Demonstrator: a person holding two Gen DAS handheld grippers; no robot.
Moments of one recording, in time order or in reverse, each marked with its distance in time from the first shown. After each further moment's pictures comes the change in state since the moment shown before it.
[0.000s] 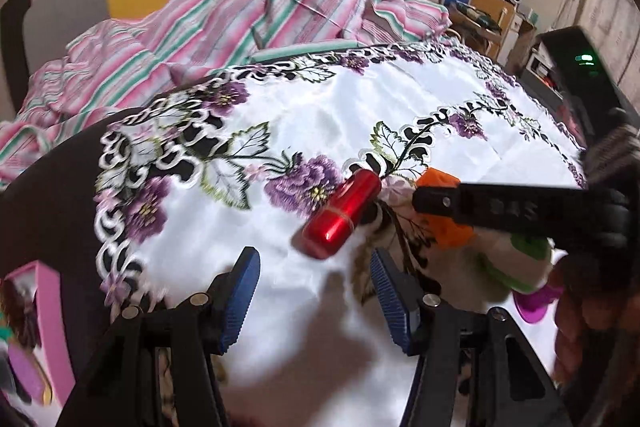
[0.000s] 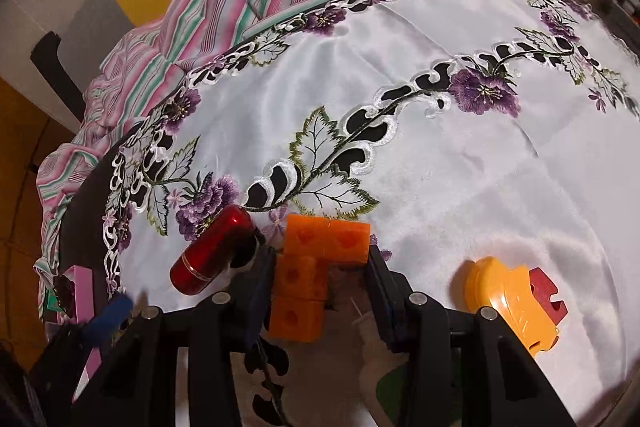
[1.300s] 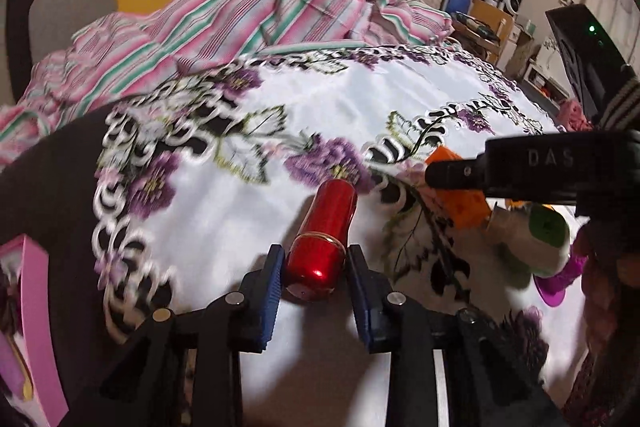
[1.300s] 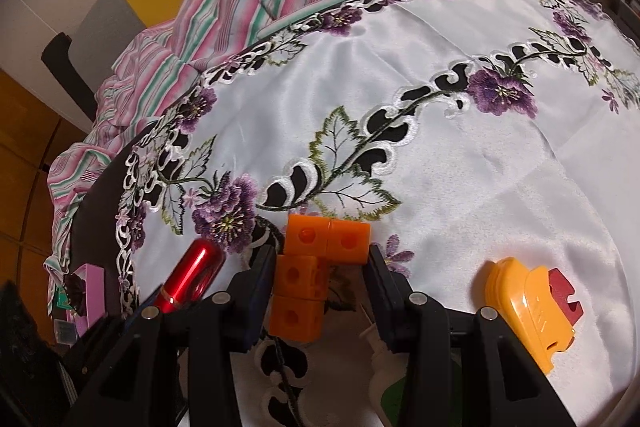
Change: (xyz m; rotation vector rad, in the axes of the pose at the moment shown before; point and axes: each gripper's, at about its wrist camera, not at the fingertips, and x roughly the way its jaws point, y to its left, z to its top) left arm 0.003 0.020 -0.032 -0.040 -0.050 -0.017; right arm 0.002 0.008 -0.003 -0.019 -0.008 0.046
